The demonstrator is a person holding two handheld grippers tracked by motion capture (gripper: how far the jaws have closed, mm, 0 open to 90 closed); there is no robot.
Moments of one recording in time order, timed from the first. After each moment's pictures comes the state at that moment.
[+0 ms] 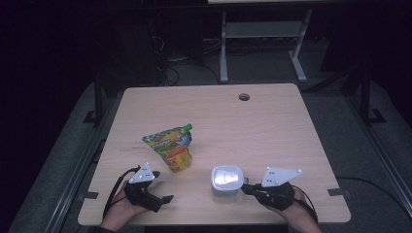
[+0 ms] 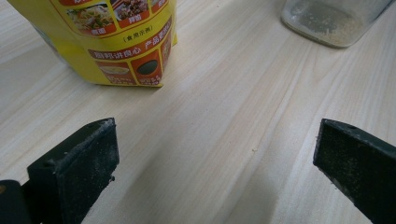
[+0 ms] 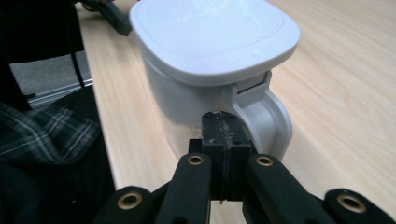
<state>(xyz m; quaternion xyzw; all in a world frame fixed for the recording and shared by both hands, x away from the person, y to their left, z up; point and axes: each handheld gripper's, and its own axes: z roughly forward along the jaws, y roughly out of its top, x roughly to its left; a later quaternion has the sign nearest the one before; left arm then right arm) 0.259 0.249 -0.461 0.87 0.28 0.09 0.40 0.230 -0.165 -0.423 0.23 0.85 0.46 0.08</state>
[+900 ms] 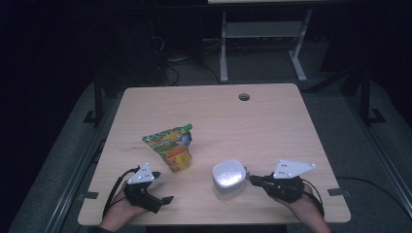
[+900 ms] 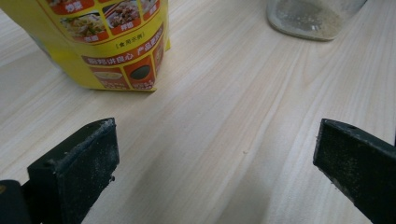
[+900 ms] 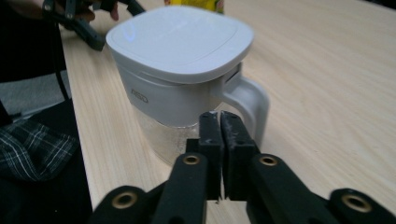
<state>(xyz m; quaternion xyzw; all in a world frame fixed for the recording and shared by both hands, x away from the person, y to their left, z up) 0.255 0.248 -0.457 0.87 0.28 0.08 0.41 0.241 -0.193 -0.419 0.25 0.83 0.48 0.10</state>
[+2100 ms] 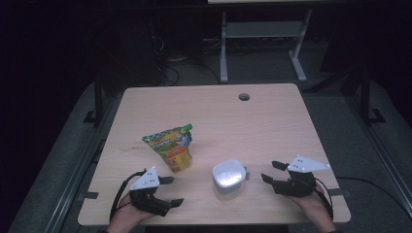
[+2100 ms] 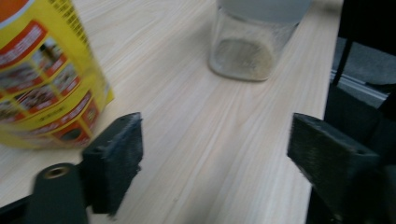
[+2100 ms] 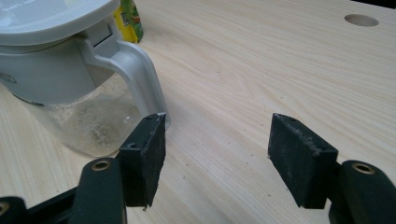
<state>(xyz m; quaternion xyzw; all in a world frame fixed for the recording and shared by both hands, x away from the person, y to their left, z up) 0.236 0.220 -0.435 0.85 0.24 0.06 0.46 0.253 -0.227 -0.441 0.35 0.79 0.47 0.17</state>
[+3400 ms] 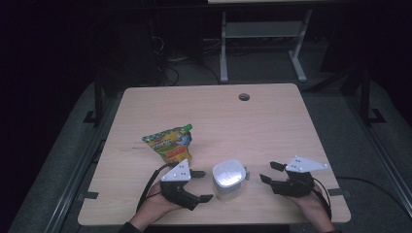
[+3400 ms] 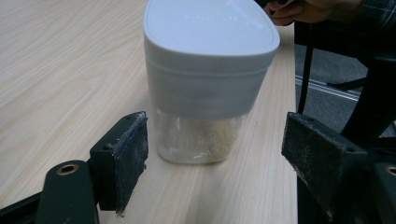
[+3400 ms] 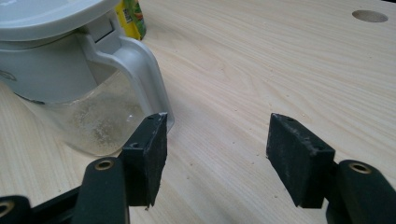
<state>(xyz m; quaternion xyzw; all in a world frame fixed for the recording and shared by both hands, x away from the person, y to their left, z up) 0.258 0.143 -0.422 0.86 0.15 0.03 0.49 0.255 -0.224 -0.443 0.36 0.79 0.47 0.16</state>
